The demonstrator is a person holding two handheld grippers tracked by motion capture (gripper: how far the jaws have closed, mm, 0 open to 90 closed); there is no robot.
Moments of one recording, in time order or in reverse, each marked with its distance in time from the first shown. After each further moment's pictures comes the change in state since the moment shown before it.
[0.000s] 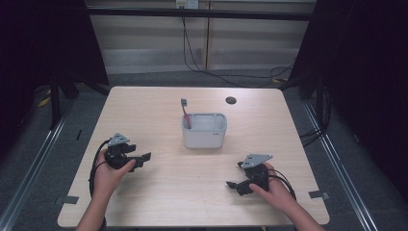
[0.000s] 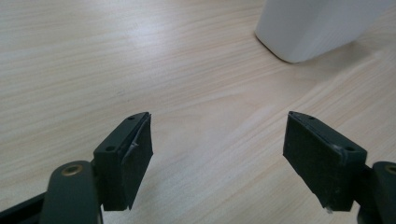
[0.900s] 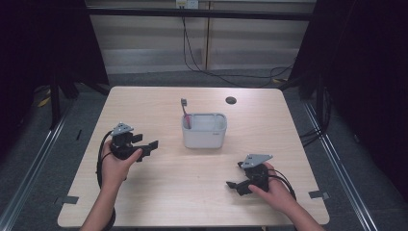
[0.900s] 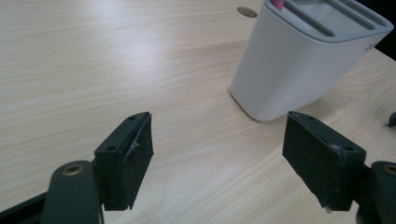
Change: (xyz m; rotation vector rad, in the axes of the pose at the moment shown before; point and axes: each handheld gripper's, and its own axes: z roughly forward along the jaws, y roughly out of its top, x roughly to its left) left arm -0.020 0.036 -0.002 -0.098 -0.019 -0.068; right arm 0.000 0.000 0.000 0.000 0.000 0.001
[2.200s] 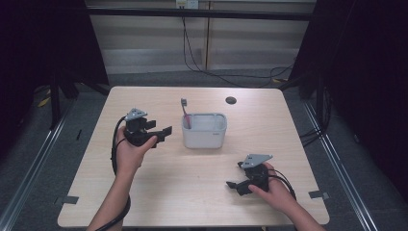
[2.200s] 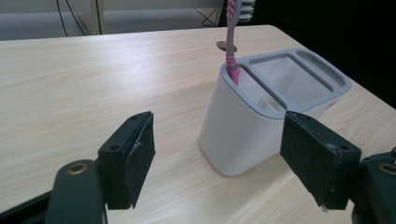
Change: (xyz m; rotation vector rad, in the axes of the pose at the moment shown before) left arm -0.033 0.047 0.018 -0.043 -0.023 0.017; right arm 0.000 0.000 0.000 0.000 0.000 0.000
